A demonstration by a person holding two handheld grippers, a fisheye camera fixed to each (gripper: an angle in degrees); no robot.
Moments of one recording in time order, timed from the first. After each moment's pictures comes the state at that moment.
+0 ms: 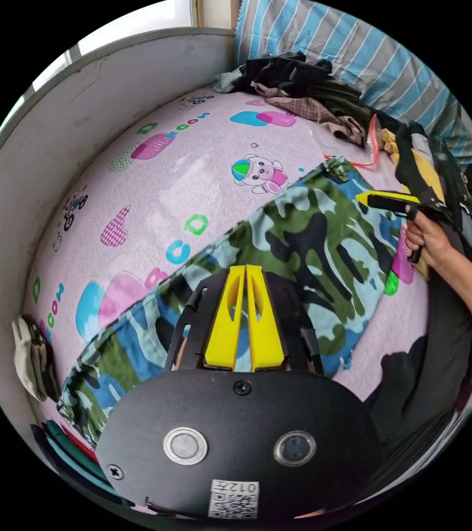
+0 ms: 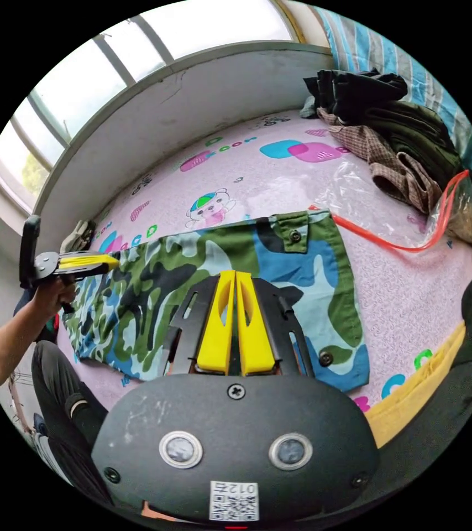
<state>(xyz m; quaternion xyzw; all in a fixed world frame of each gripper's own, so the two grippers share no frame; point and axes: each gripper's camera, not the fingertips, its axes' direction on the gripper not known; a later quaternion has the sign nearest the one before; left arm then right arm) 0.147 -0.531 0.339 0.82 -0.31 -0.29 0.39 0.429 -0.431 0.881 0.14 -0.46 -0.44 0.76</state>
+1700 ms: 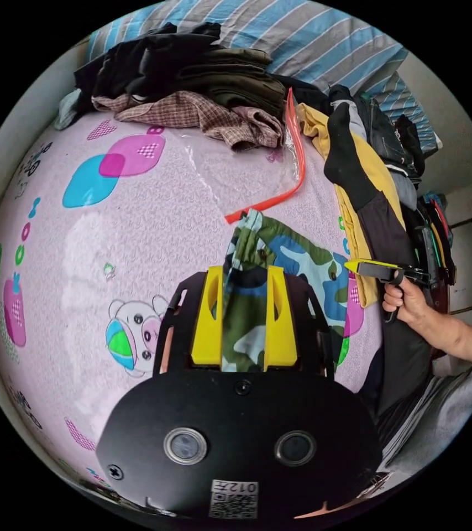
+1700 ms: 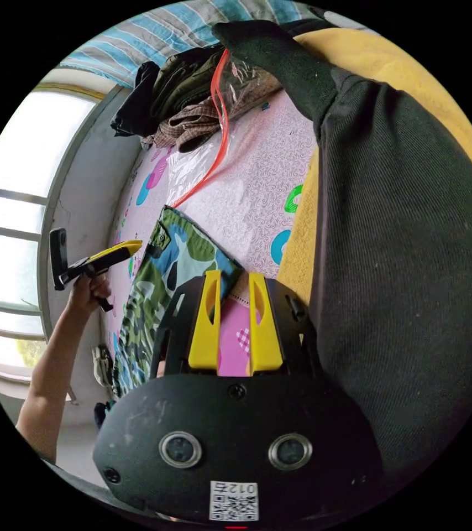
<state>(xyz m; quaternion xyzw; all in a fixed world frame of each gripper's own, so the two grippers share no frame) 0.205 -0.478 -0.024 0.75 -0.39 -0.05 0.54 0.632 -0.588 1.009 -0.03 -0.51 -0.09 0.86</state>
